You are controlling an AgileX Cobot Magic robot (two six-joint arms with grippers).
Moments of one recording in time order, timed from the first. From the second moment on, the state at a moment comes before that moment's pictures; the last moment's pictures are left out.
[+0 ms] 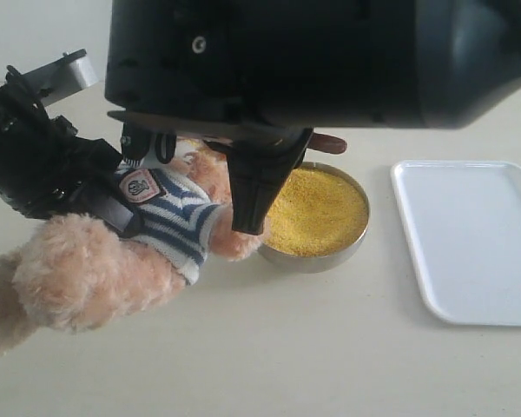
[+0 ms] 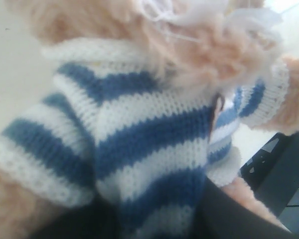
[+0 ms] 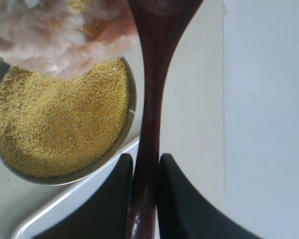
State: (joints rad) left arm -0.22 1.50 -0.97 -0.65 1.07 0.43; right arm 1.11 1.77 -1.42 -0.83 1.22 0.09
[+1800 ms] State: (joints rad) left arm -0.22 1.50 -0.97 -0.61 1.05 0.41; right arm 0.75 1.68 -1.42 -0.35 1.22 -0.11
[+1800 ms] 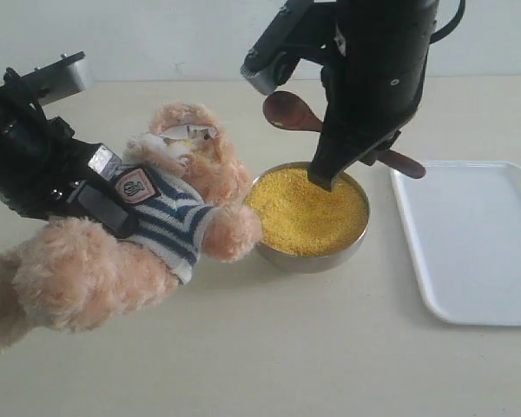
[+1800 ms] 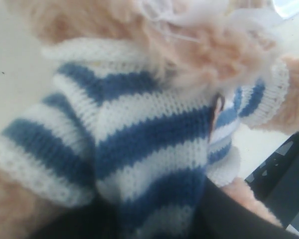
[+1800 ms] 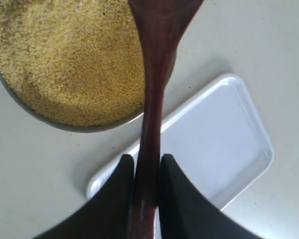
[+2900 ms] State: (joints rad) left arm -0.22 1.50 -0.97 -0.54 1.03 0.36; right arm 0.71 1.88 -1.32 -0.48 1.22 -0.04
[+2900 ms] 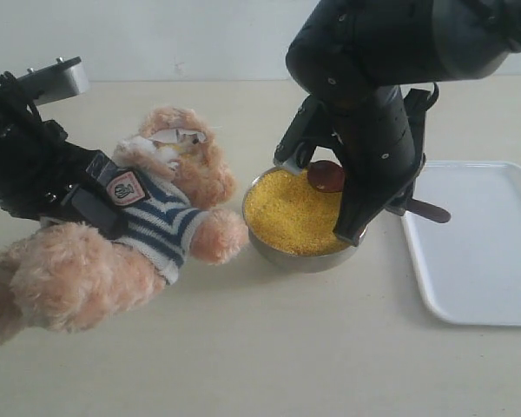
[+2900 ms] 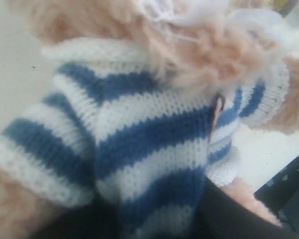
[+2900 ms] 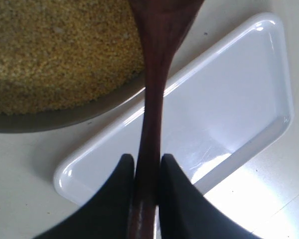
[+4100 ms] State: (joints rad) left arm -0.22 1.50 -0.97 -0.54 1.03 0.36; right arm 0.78 1.91 -1.32 -0.46 1.22 -0.03
